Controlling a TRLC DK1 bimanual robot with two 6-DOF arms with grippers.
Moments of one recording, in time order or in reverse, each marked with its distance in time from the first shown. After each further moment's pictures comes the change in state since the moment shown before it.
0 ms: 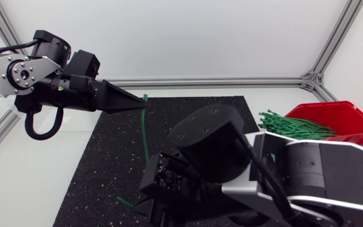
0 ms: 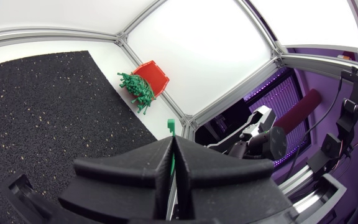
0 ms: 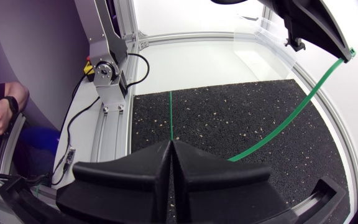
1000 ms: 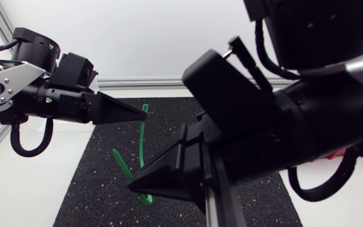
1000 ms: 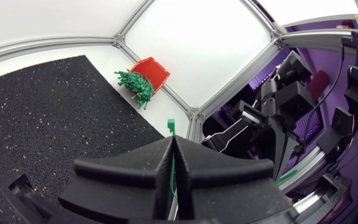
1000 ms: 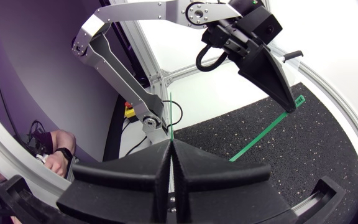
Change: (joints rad) left arm -0.060 -0.180 -0.114 0.038 -0.098 0.007; right arm -0.113 -0.167 0.298 -0.378 -0.273 0.195
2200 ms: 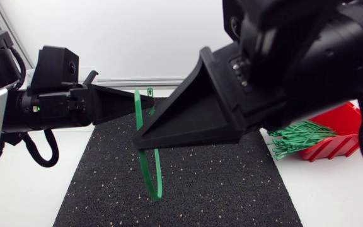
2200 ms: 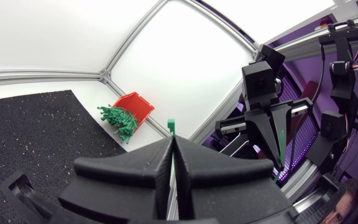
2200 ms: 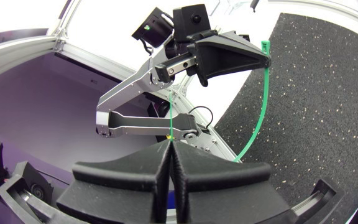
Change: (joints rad) left arm -0.118 -0.224 -0.272 0.794 -0.136 -0.649; right arm -0.120 0.007 0.191 -0.143 -0.171 0.646
